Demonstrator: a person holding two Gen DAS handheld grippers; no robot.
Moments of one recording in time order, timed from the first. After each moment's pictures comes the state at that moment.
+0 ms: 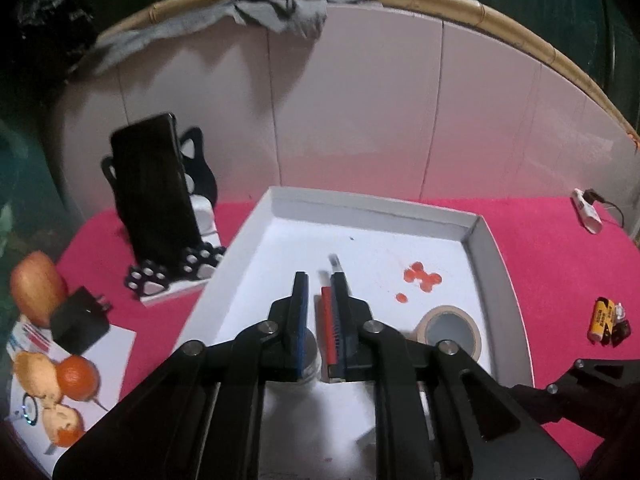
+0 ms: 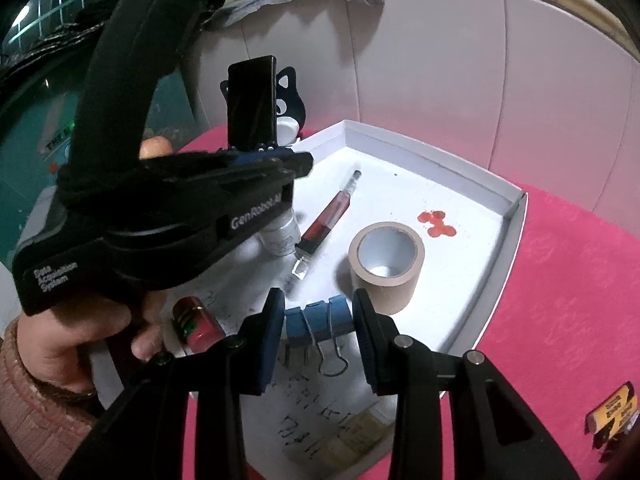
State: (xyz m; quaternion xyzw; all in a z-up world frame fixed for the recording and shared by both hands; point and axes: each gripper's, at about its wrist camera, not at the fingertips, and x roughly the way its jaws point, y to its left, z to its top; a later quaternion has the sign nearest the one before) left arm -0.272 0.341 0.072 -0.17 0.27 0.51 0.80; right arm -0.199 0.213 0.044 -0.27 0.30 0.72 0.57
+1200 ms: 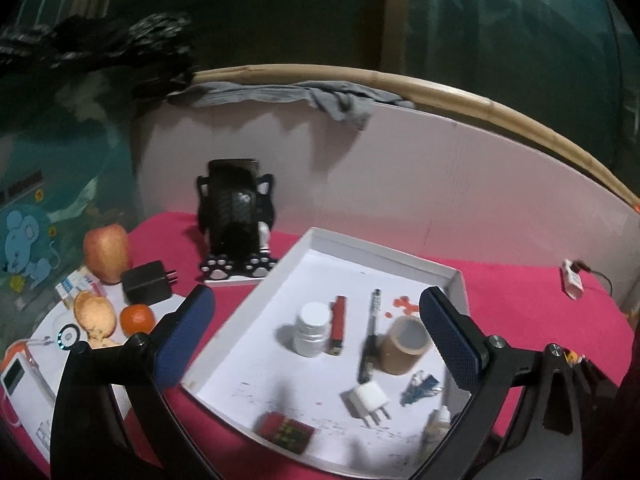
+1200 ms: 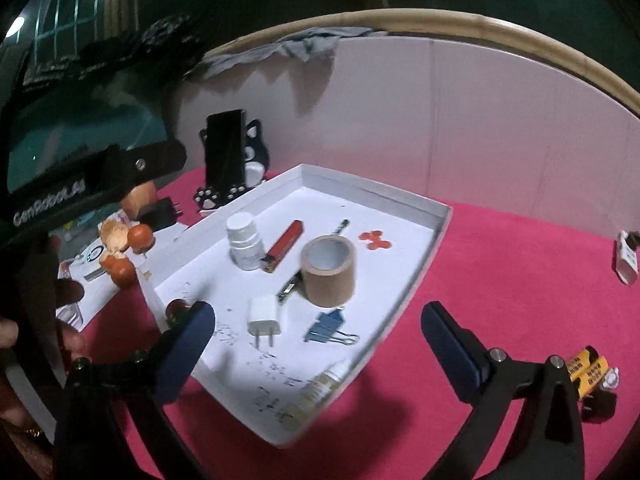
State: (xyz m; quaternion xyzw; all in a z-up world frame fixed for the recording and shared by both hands) left arm -0.316 0.246 0.123 -0.18 0.16 0.57 0.78; right arm -0.167 0.150 0.066 -0.20 0.26 0.69 0.65
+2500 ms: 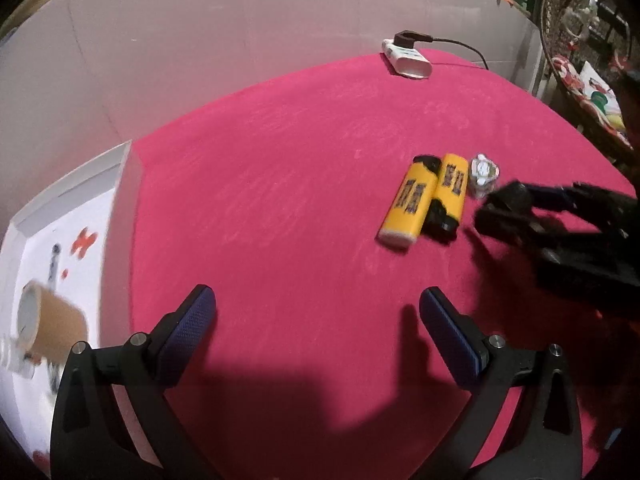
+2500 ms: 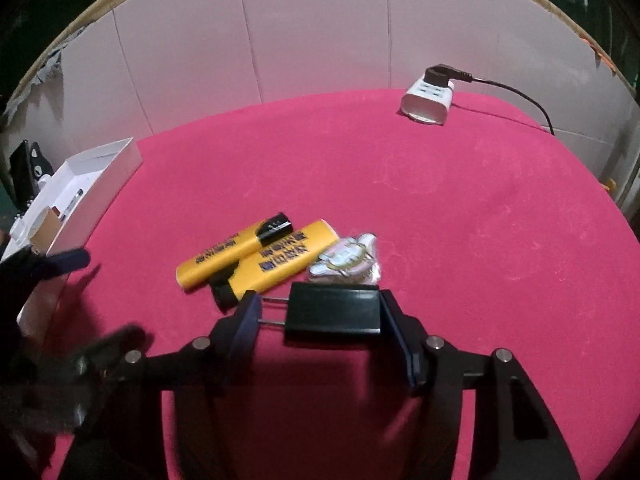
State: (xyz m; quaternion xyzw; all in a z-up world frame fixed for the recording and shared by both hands) left arm -0.046 0.203 0.009 -0.11 0.43 0.25 0.86; right arm 0.058 0.053 0.005 -0.19 0.39 0.49 0.76
